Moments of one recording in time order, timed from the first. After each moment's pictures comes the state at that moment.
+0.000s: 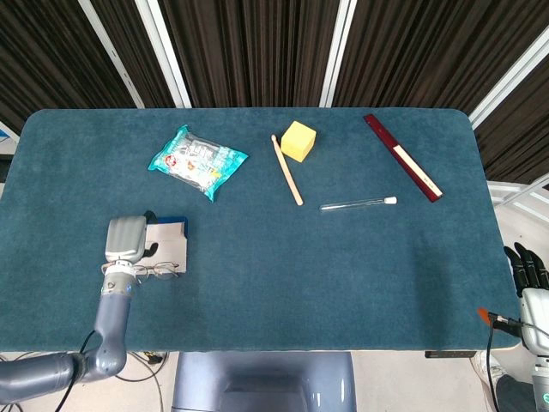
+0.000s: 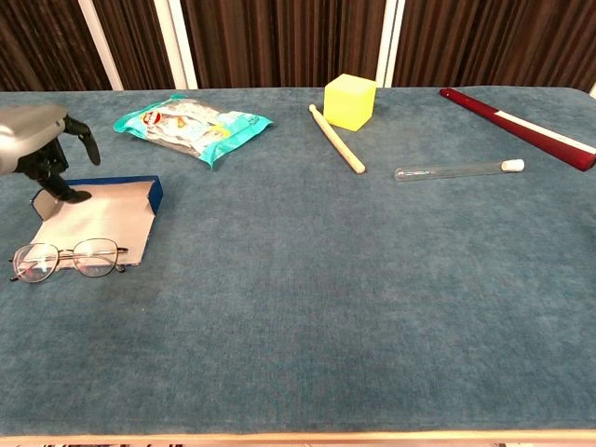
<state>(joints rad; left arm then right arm) -0.64 -1.57 -0.18 -1.56 0.76 1.26 0.64 0.01 -1.08 0.10 -1.66 -1.44 1.53 0.03</state>
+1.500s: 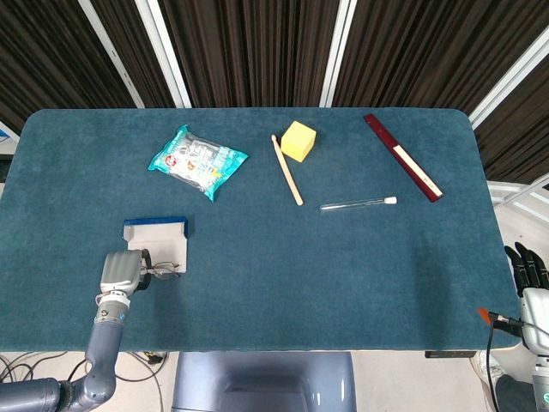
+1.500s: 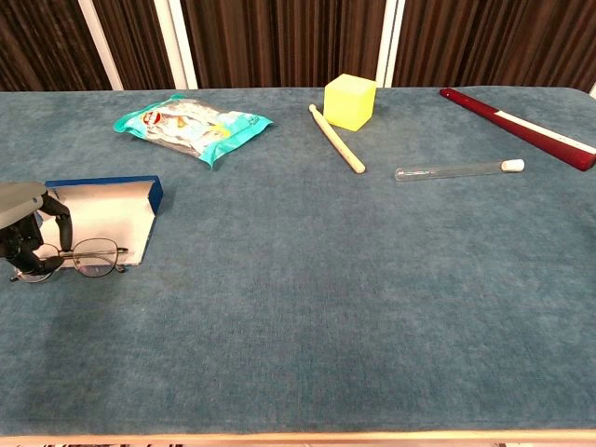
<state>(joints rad) -0.55 -1.57 -0.11 -1.64 0.69 1.24 0.68 0.01 -1.08 0.10 -1.67 -1.44 1.53 0.03</state>
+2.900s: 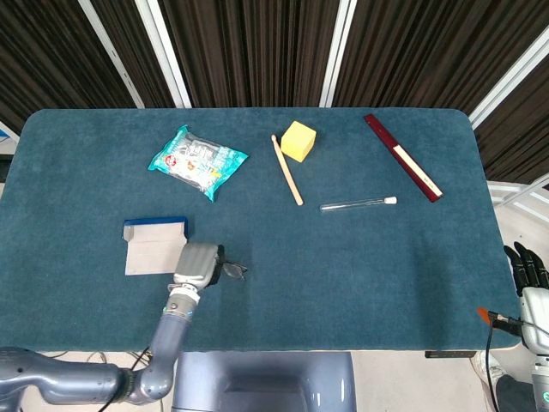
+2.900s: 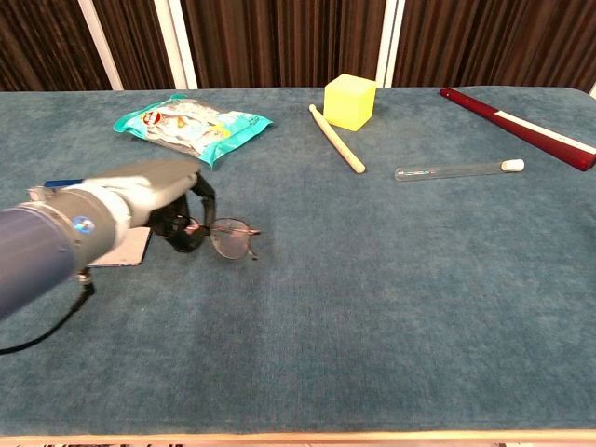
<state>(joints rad) -0.77 -1.82 -0.25 -1.67 0.63 1.27 0.88 0.01 -1.07 0.10 -1.67 -1.43 1.52 0.04</state>
